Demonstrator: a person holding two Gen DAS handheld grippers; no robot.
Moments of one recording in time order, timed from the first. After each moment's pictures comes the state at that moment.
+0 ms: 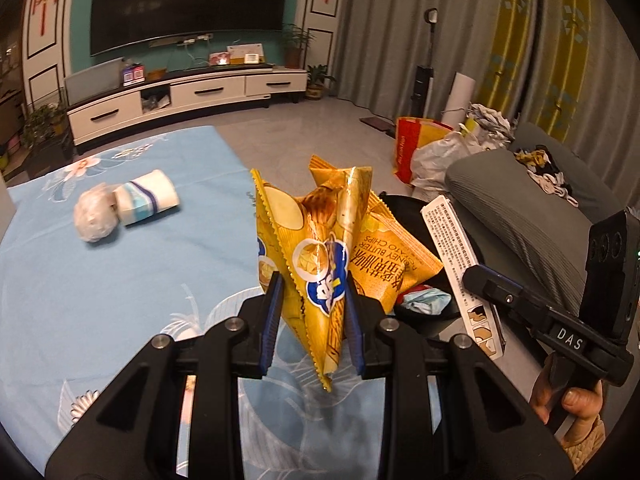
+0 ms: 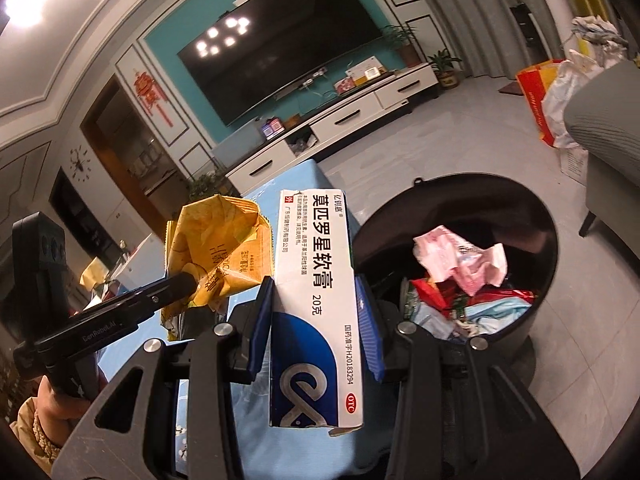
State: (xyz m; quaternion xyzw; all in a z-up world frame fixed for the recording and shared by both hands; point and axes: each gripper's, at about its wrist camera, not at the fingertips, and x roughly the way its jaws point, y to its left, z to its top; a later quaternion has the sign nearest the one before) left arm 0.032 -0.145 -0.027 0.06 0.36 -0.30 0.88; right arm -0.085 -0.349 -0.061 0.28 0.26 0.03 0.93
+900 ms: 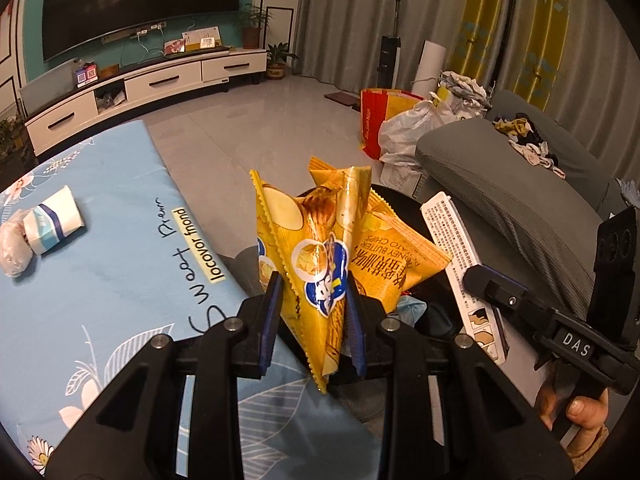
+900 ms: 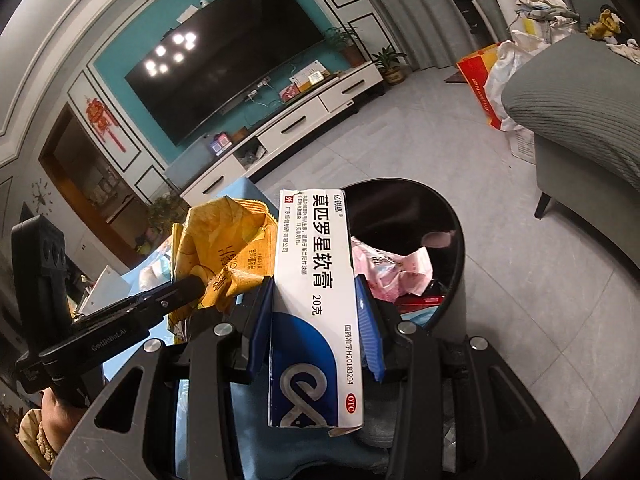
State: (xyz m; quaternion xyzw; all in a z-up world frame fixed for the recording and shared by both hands) left arm 0.058 -0.251 -0.067 0.09 0.39 -0.35 0.85; right arm -0.093 -0.412 -0.088 0.31 0.27 -0.06 0.91
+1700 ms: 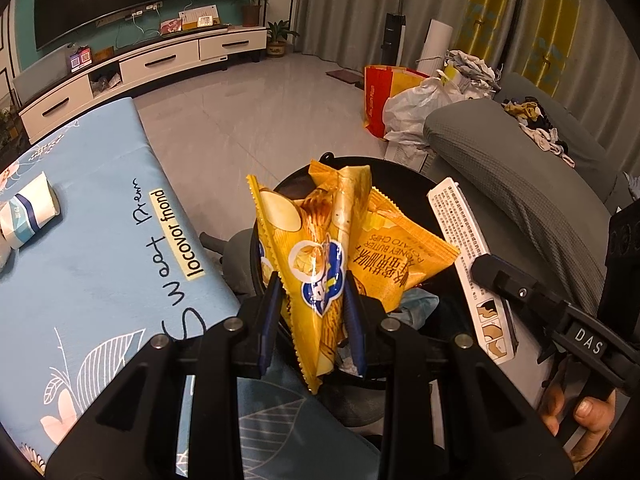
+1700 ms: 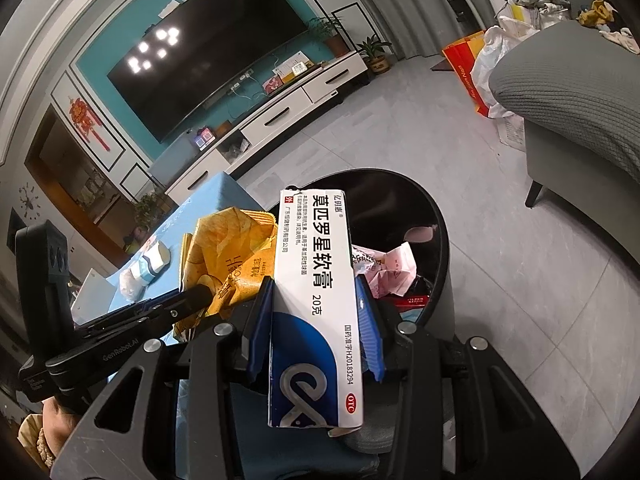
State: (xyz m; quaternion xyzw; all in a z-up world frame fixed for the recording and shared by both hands) left arm 0.075 -0.278 -0.092 0.10 0.42 -0.34 0.83; right arm -0.077 -0.423 -0.099 0.32 0.29 -0.07 0.90
